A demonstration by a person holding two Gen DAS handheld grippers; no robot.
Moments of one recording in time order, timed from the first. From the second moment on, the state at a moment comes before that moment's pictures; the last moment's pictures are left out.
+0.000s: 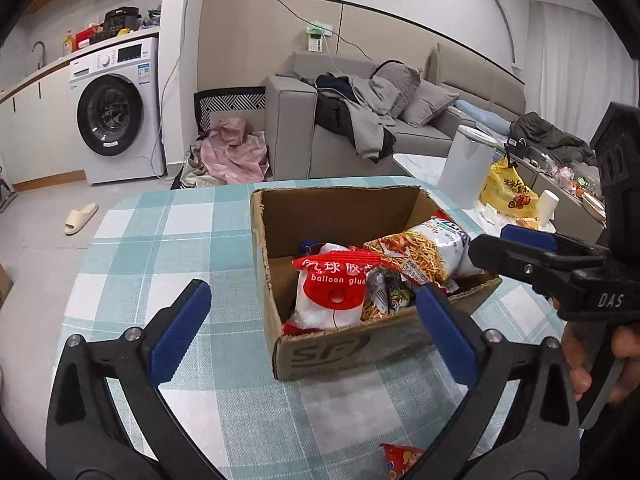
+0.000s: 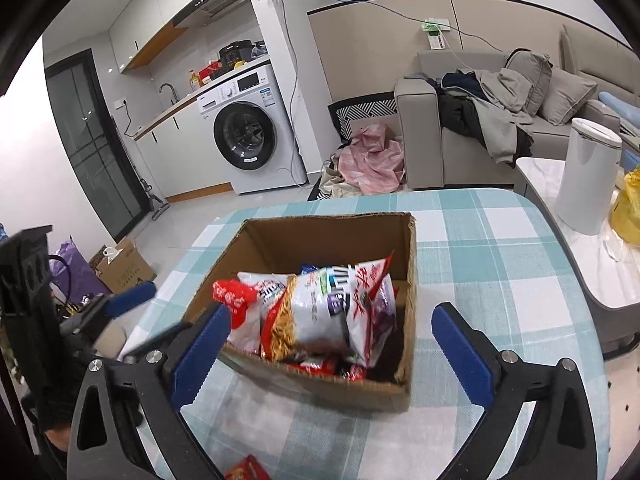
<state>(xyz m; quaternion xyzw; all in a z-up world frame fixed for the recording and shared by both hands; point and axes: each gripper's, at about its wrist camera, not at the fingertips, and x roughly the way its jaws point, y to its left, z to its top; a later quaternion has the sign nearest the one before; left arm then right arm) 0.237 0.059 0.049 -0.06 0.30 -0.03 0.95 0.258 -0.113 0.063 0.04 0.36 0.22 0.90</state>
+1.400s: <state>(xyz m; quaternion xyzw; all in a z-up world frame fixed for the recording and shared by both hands) 0.100 0.025 0.026 -0.04 0.31 -0.04 0.95 0.132 -0.142 0.032 0.01 0.41 0.23 0.88</state>
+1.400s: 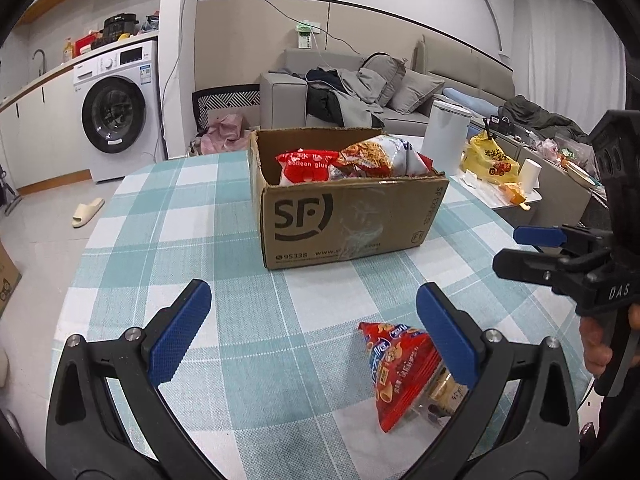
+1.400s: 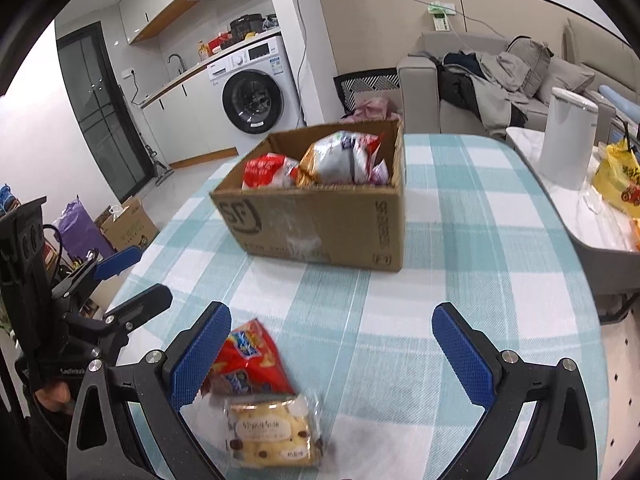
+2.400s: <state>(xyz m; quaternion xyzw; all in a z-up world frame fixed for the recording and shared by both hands) 0.089 0.000 -0.006 0.00 0.35 -0.07 0.93 0.080 -0.091 -0.046 -0.14 0.49 0.30 0.80</state>
